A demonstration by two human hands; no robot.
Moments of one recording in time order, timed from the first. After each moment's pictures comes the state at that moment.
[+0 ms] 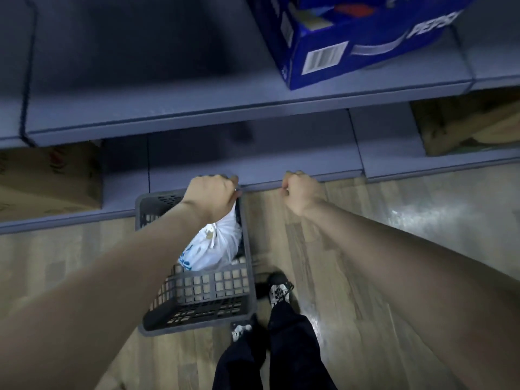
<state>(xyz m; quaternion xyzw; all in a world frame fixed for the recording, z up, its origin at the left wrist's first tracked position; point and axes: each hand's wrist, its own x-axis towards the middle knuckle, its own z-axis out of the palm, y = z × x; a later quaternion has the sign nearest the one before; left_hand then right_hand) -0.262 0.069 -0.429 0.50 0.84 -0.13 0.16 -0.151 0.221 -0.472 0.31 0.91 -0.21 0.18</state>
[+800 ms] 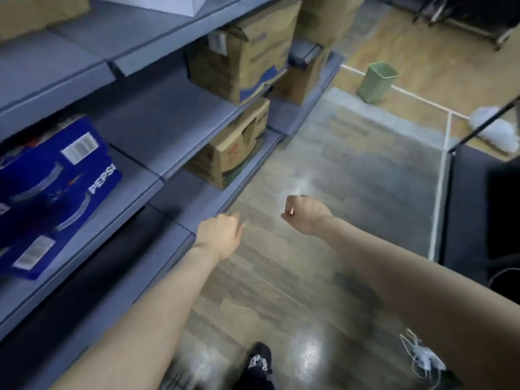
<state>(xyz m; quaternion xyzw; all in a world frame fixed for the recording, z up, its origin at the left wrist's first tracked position) 0.078 0.353 -0.222 0.77 0.62 -0.03 0.13 0.266 0.395 -0.196 0.66 0.72 -0.21 0.10</state>
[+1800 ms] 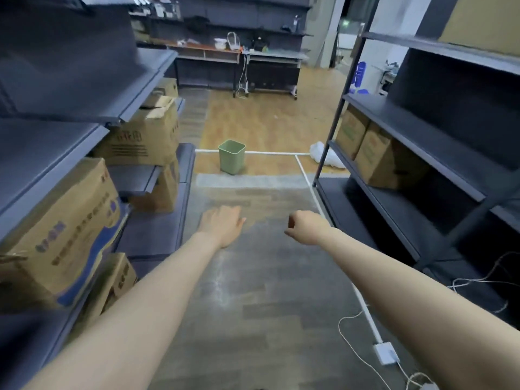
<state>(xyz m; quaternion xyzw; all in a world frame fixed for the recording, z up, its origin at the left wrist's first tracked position) 0.427 0.753 -0.055 0.94 0.35 0.01 0.02 0.594 0.652 -0.056 0.86 0.49 -0.16 0.02</state>
